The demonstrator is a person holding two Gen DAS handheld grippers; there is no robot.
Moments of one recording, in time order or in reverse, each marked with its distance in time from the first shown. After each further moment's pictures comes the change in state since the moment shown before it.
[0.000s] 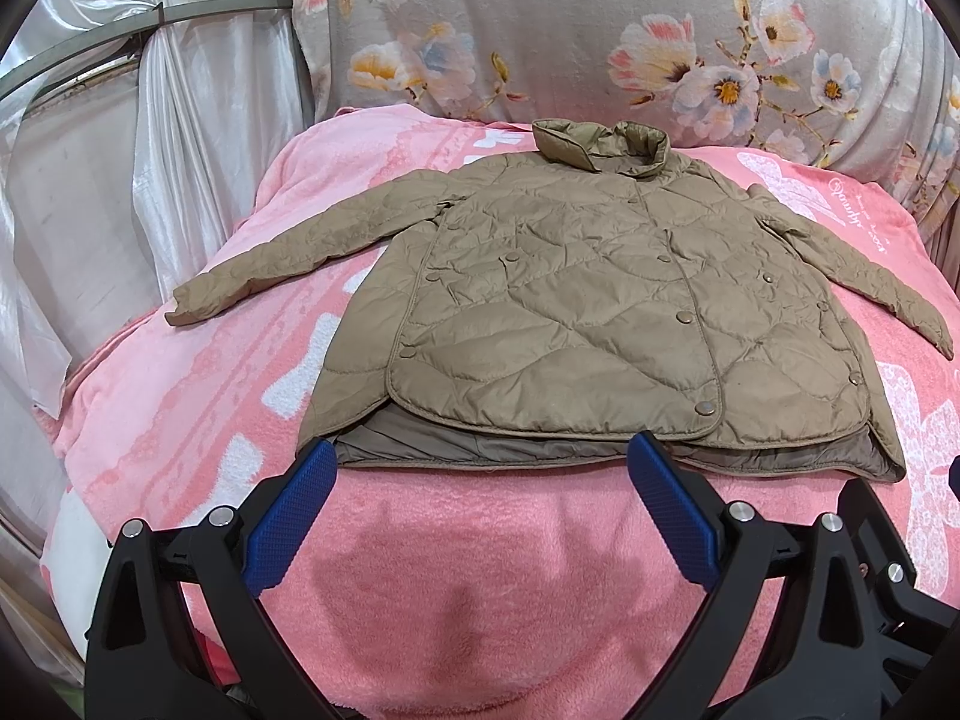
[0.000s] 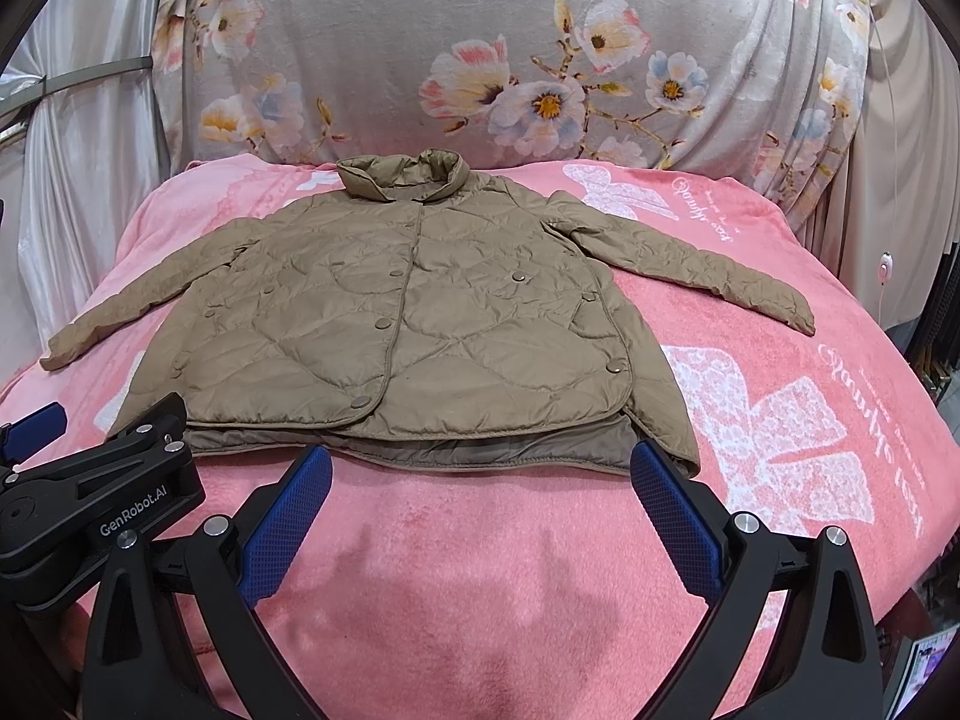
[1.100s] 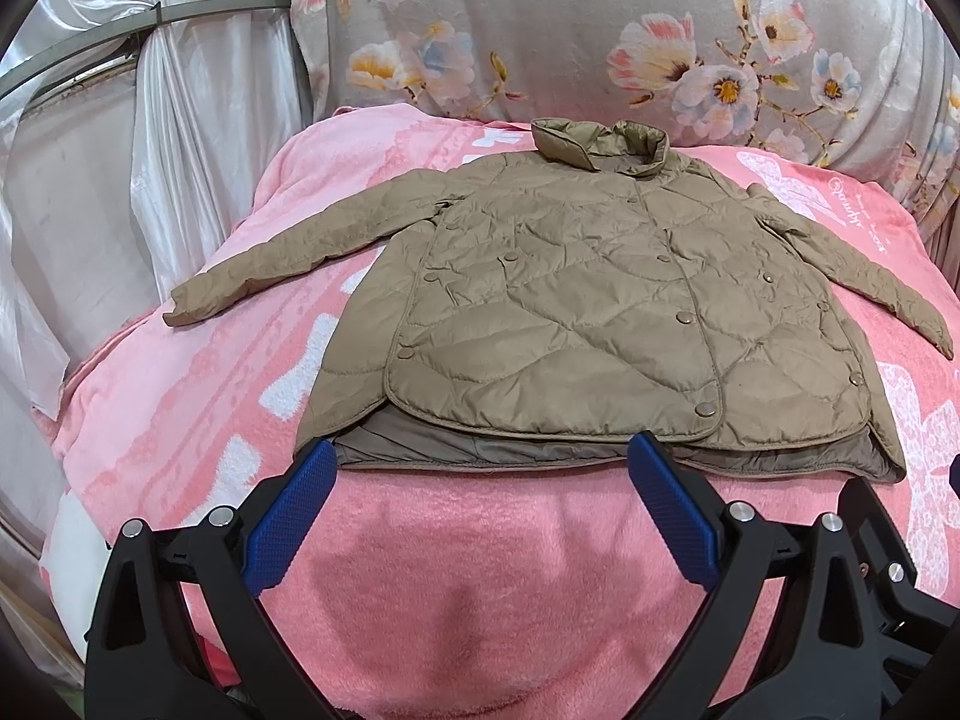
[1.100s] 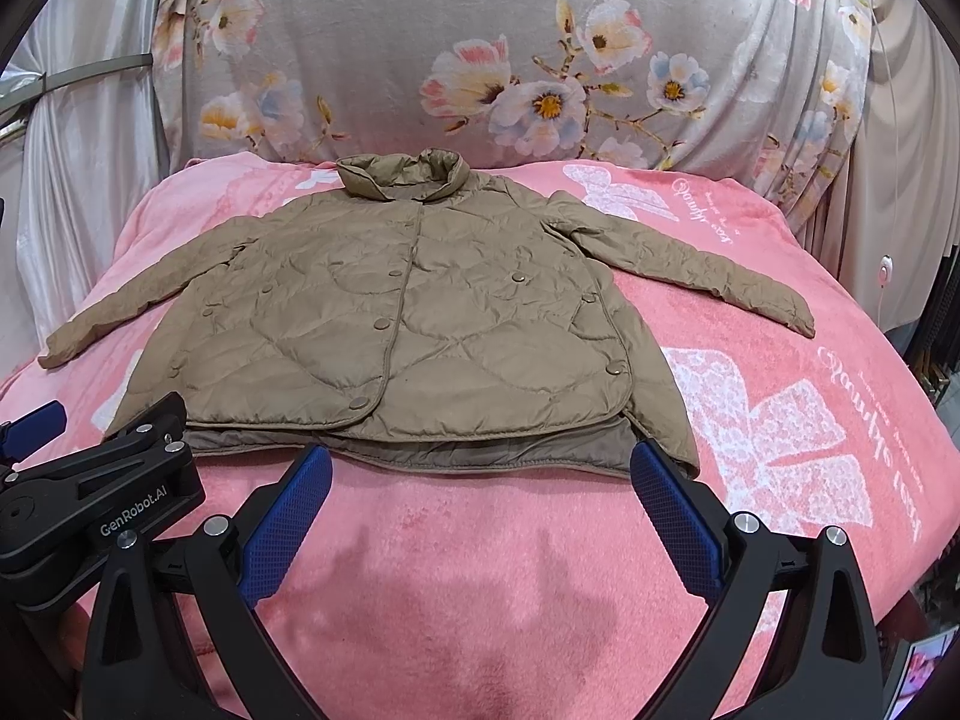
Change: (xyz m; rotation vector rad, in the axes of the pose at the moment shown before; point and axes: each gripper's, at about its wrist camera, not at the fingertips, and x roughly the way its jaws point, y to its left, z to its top) left arm 0.000 -0.002 0.001 0.000 0.001 -0.001; right arm 0.001 0.000 0.000 -0.003 0.000 -0.004
